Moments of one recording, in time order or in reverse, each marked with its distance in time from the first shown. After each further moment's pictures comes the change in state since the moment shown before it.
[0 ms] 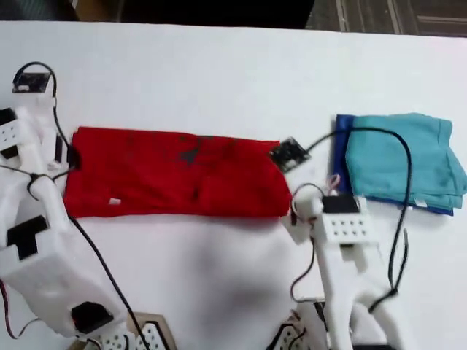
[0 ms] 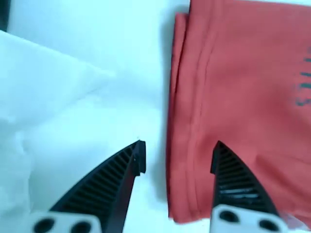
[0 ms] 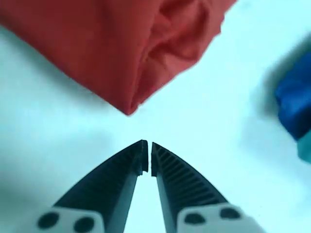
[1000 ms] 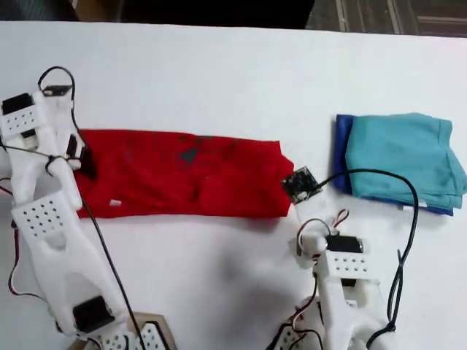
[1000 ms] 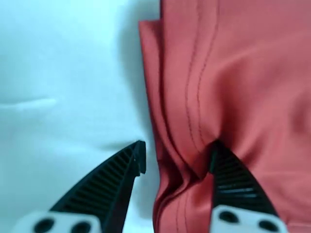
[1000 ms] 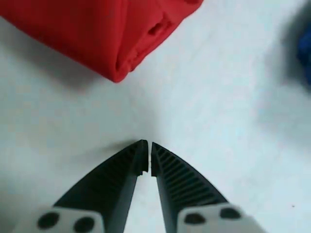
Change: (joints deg) left arm 3.3 35.2 -43.5 26.4 0.5; right arm 3.5 -9.7 20.0 -14.1 0.0
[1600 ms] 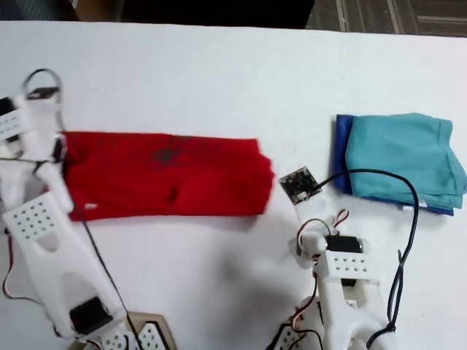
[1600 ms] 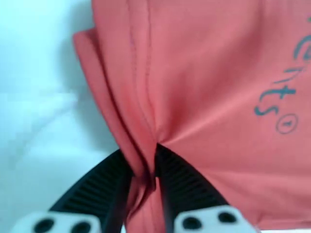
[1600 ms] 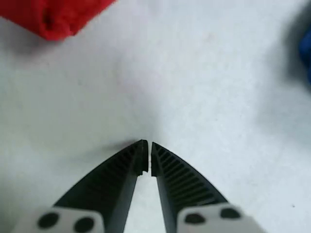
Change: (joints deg) left arm -7.0 4.0 -8.8 3.7 -4.9; right arm 0.0 0.0 0.0 0.0 0.0
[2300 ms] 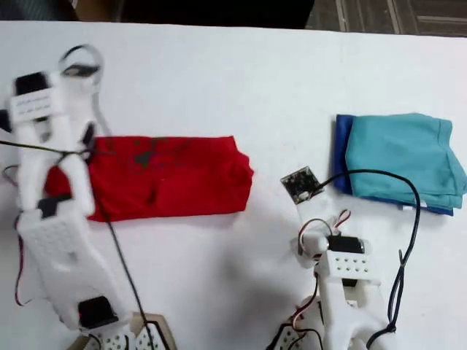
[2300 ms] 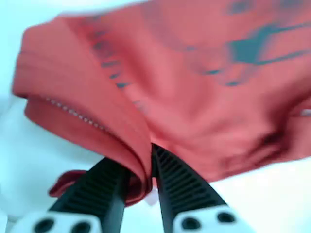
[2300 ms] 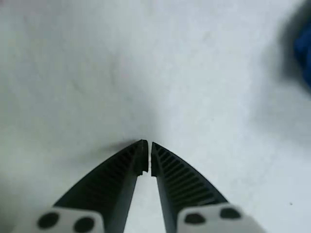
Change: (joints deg) left arm 17.2 -29.8 25.0 0.1 1.5; right arm 1.5 0.0 0.1 -1.0 0.0
